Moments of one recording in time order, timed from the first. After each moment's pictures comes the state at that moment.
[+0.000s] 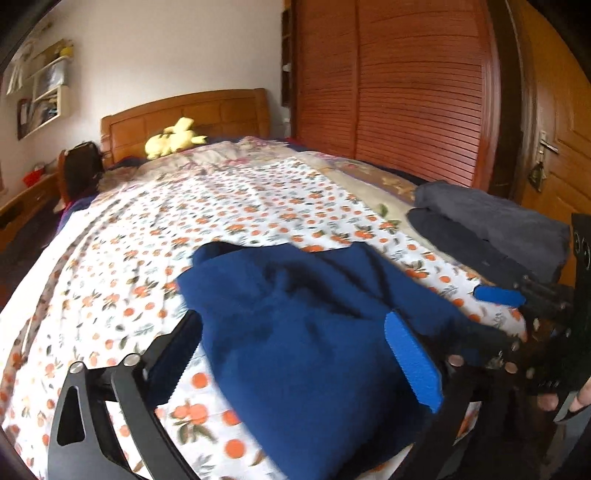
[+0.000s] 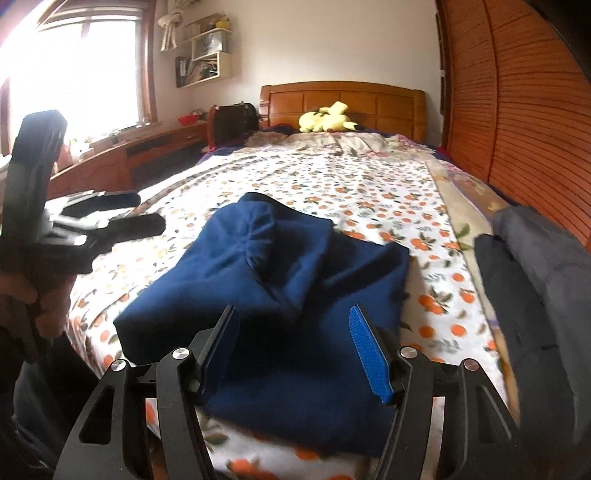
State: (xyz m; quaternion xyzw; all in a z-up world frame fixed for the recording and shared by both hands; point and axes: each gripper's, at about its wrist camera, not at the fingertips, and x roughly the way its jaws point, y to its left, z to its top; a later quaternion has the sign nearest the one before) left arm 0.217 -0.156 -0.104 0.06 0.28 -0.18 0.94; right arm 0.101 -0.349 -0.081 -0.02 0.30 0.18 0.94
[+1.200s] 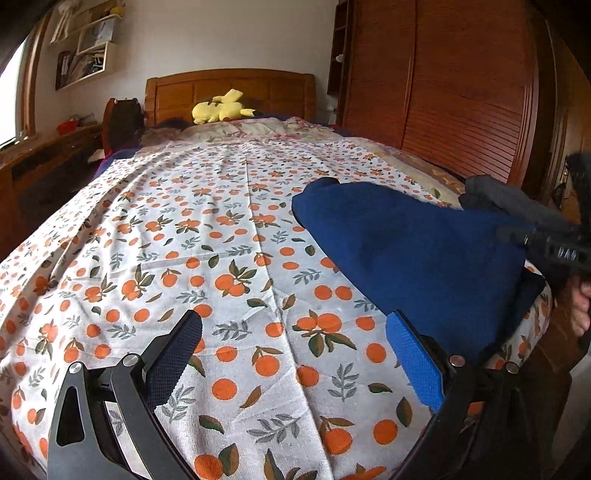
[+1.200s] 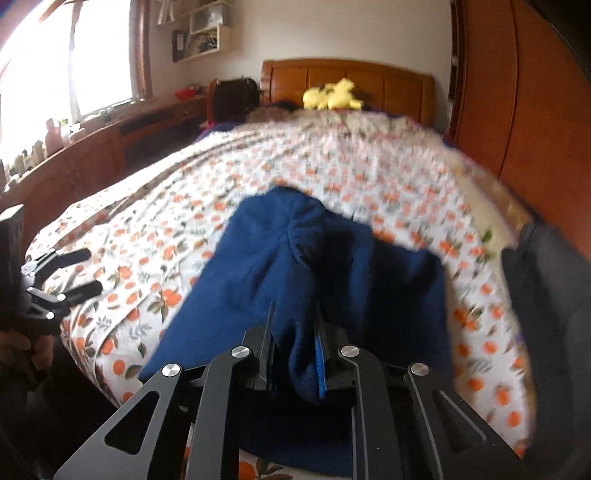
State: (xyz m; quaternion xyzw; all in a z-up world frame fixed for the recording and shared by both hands) left arm 0.191 -0.006 -0.158 0.01 0.31 -0.14 0.94; right arm 0.124 -0.278 -0.057 -0.06 0.34 0.15 0.93
